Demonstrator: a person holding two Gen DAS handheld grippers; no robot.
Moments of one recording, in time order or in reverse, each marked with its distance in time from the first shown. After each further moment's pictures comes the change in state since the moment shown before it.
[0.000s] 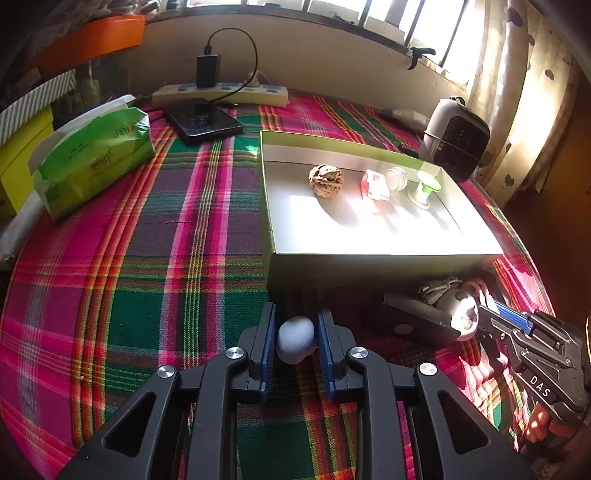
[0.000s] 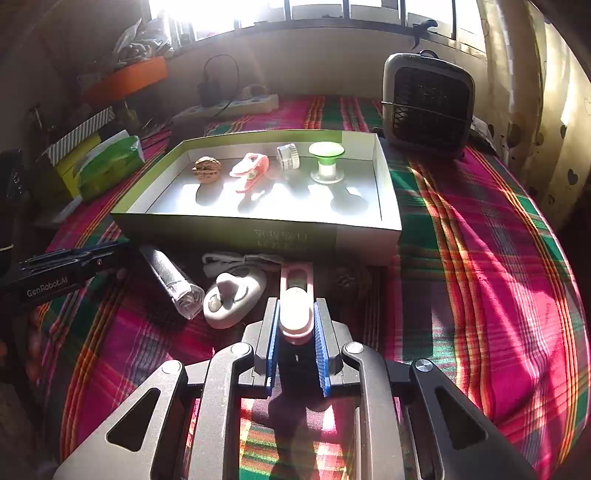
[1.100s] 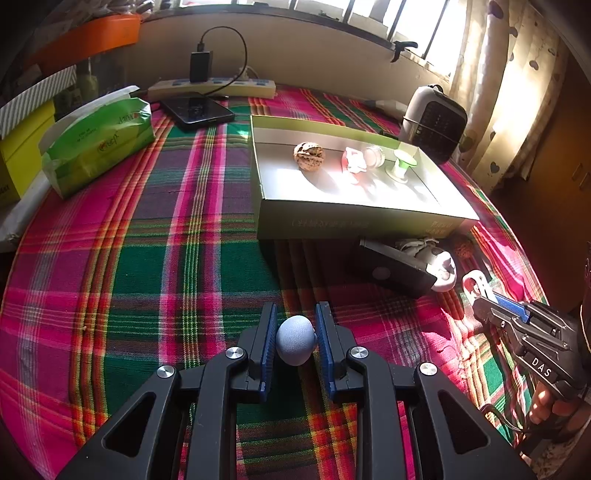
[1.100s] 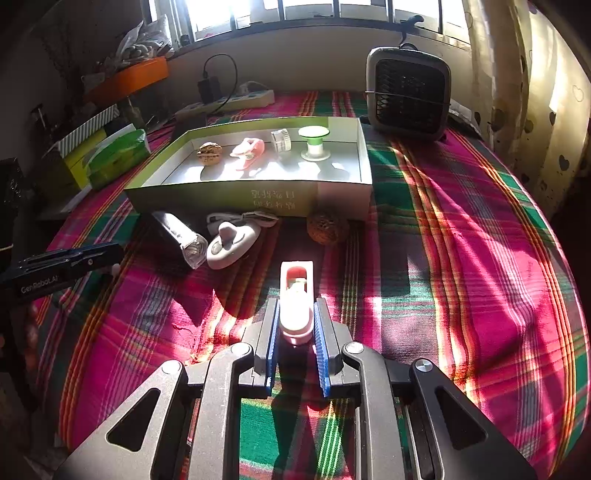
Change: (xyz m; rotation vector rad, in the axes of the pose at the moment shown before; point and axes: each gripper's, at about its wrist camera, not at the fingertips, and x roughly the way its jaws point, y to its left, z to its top) left arm -0.022 0.000 -0.029 0.031 0.015 -0.039; right arm -0.022 -0.008 -0.027 0.017 0.013 0.007
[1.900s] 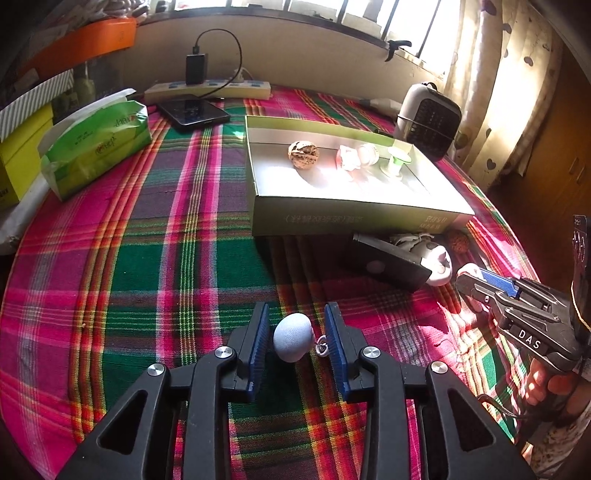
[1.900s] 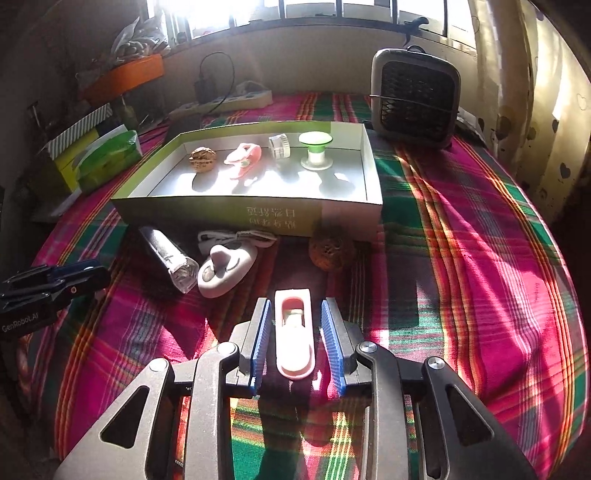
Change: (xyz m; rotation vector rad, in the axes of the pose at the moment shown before) left arm 0.000 -0.002 -0.002 0.011 -0.002 -0.011; right arm 0.012 0.002 0.012 0.000 -0.003 -0.032
